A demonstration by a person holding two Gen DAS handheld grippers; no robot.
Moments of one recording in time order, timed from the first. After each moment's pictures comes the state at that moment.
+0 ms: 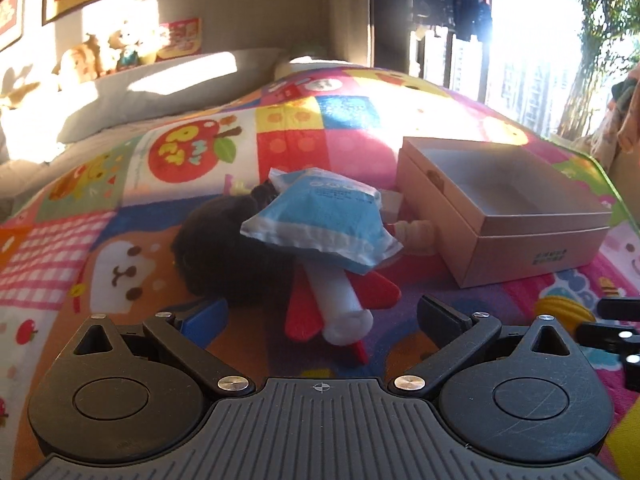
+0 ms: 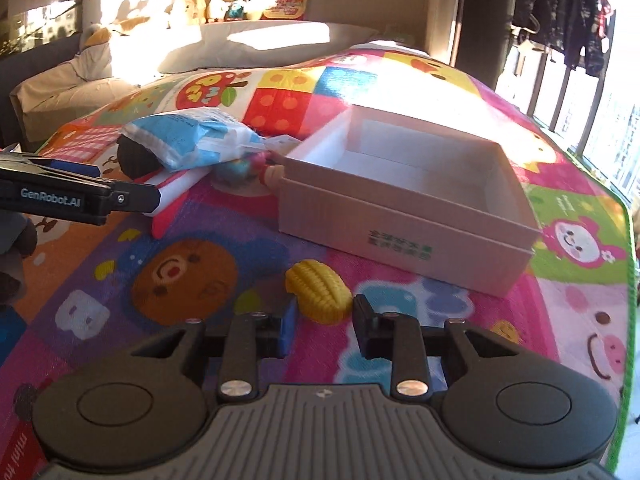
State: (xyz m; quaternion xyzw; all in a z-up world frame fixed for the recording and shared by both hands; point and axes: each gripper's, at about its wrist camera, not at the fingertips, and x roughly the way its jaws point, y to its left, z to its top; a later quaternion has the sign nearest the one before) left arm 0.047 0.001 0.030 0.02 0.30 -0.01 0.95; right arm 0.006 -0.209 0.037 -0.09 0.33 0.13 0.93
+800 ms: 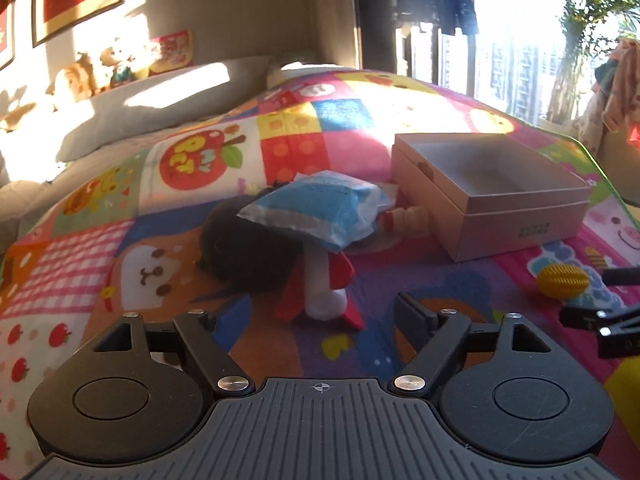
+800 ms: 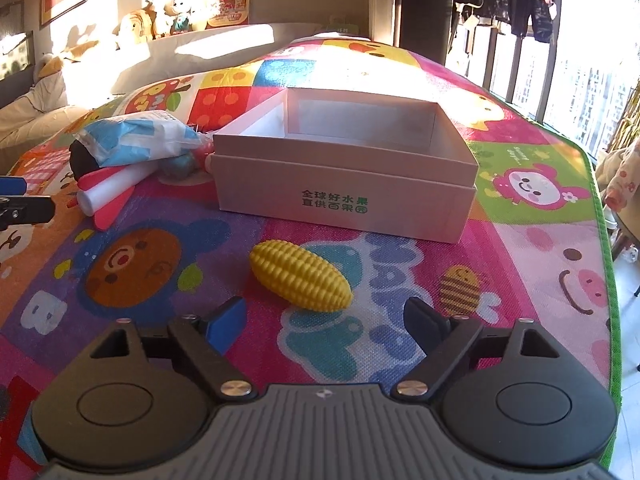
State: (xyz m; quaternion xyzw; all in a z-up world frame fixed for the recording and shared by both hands) left arm 0.019 0.018 0.040 0.03 0.30 -0.03 0.95; right arm 0.002 -0.234 0.015 -0.04 0.33 0.07 0.94
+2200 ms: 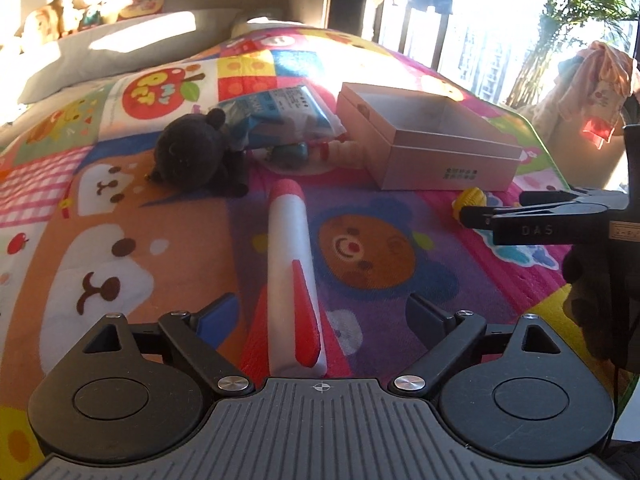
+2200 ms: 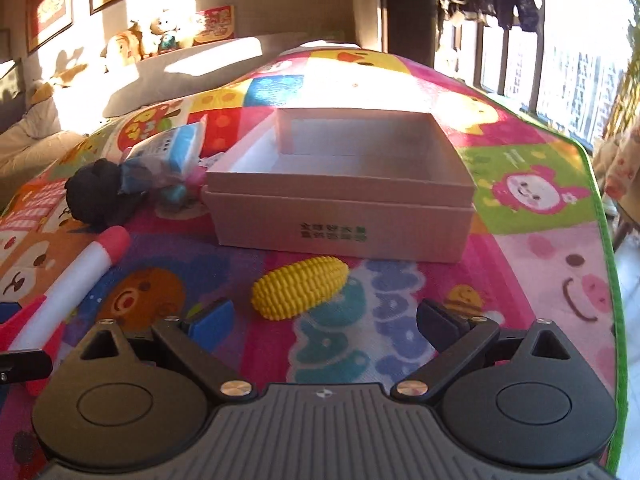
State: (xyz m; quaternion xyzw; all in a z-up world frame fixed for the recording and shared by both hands) left arm -0.046 0.016 0.028 -0.02 0.35 -0.10 0.93; right arm 0.016 -0.228 0.027 -0.02 0.32 0.07 0.95
